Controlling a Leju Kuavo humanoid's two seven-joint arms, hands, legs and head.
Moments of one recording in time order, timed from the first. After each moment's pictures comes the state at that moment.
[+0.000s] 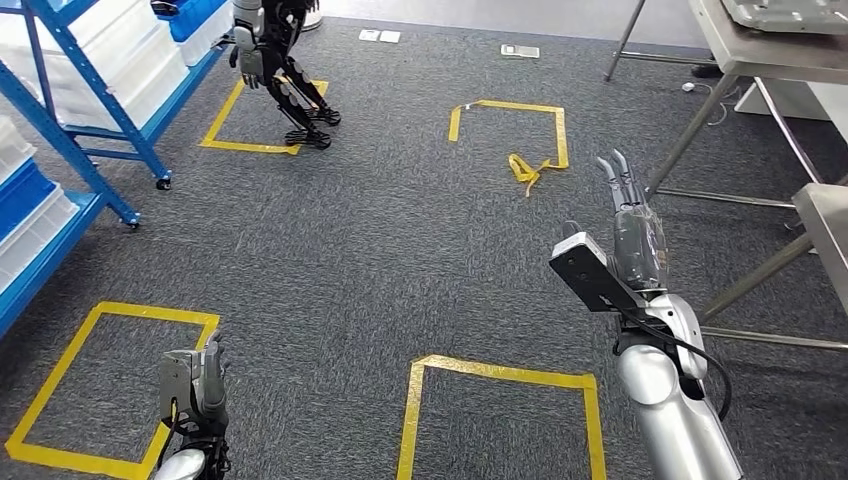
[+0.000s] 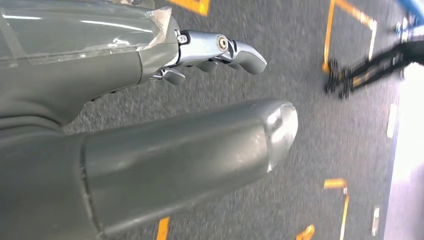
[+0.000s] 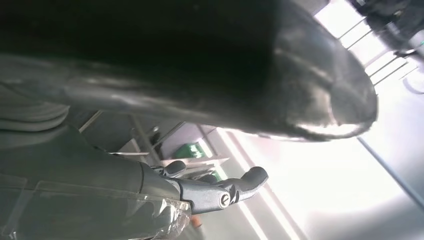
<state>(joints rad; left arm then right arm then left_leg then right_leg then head) -0.07 0.03 -0.03 -1.03 0.25 0.23 -0.33 -0.35 -0.16 0.23 -1.58 0.69 -0.21 -0.07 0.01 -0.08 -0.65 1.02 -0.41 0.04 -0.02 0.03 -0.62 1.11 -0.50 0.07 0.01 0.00</state>
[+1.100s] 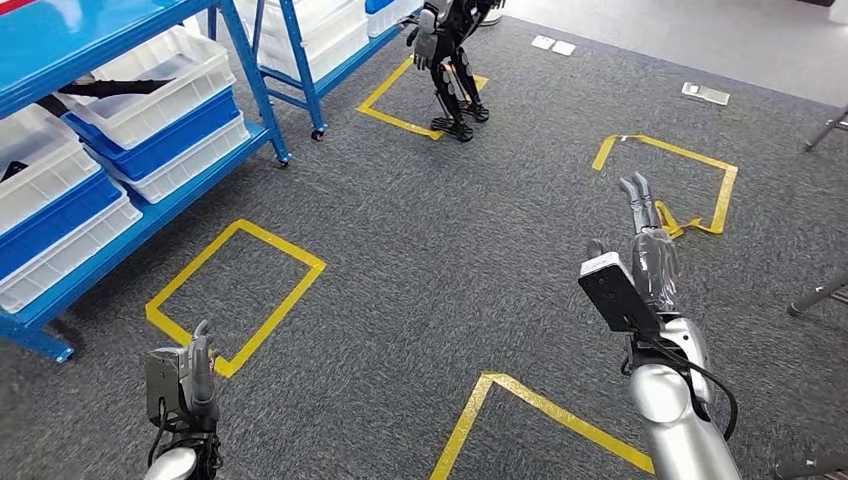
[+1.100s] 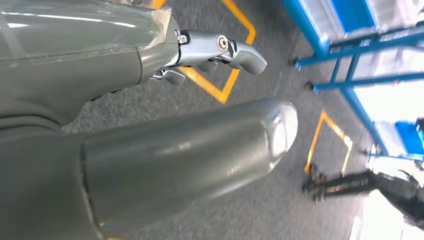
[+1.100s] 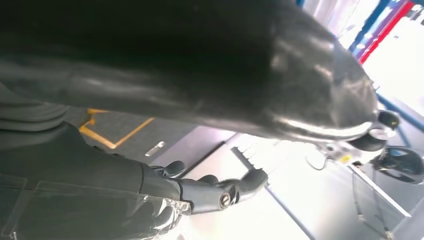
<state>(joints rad) -0.04 0.05 -0.02 -1.13 0.24 0.24 -0.35 -0.26 -0.17 0.17 -1.57 0.58 -0.26 -0.14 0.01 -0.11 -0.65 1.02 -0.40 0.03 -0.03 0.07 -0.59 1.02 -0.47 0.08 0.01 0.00</state>
